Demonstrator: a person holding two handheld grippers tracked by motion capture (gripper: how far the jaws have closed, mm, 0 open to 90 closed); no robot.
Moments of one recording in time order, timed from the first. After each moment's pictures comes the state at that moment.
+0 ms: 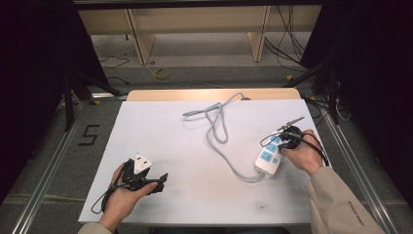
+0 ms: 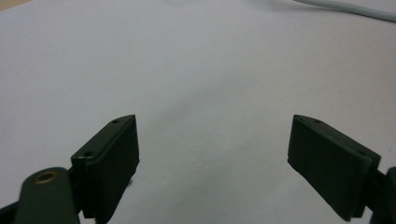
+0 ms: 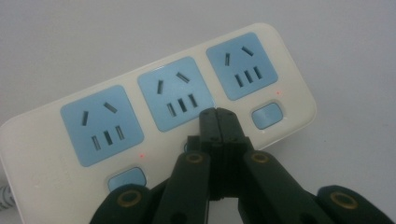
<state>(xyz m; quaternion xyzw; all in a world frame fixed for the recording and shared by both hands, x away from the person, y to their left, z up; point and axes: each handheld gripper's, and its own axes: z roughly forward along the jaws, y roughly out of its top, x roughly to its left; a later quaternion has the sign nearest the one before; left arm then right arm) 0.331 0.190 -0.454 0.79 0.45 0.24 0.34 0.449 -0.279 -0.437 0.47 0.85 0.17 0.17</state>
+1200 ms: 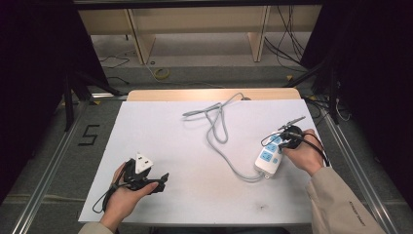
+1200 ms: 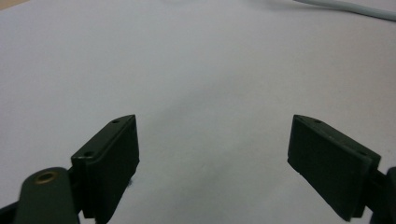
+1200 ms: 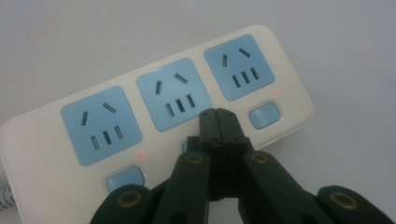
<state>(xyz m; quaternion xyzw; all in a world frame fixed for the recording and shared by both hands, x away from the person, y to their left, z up) 0.332 0.187 -0.454 0.79 0.45 0.24 0.34 0.450 -0.281 -0.436 0.47 0.85 0.18 0.17</state>
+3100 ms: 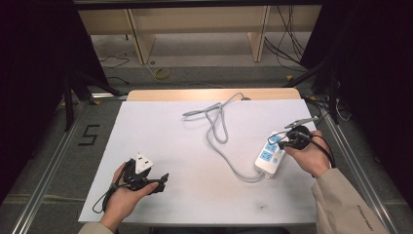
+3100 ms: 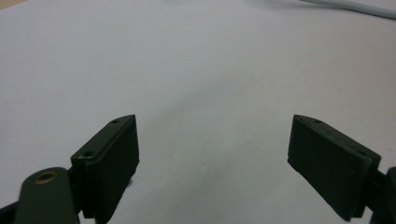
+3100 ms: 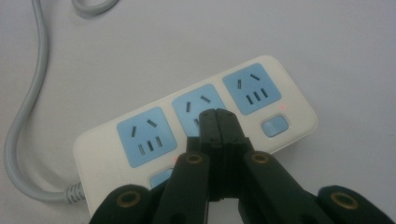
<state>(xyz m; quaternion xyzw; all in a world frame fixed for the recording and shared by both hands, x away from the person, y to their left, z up) 0.331 0.187 -0.454 0.79 0.45 0.24 0.34 0.432 -0.288 -0.418 0.47 0.83 0.26 0.16</state>
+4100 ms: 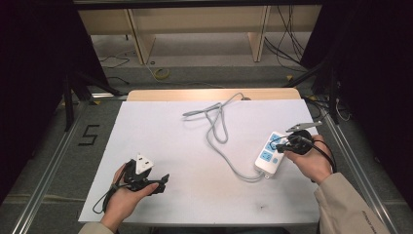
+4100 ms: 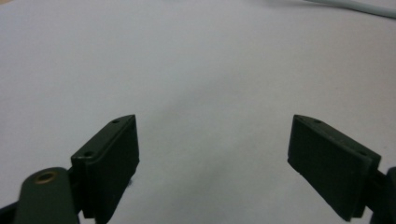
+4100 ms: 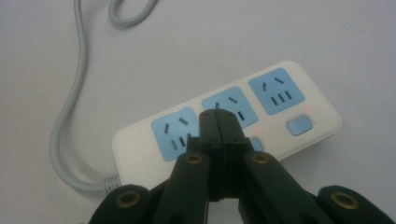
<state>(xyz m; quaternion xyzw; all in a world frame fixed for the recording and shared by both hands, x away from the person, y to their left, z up) 0.330 0.186 -0.455 0.79 0.45 0.24 0.34 0.415 -0.287 -0.416 0.46 0.82 0.30 0.15</state>
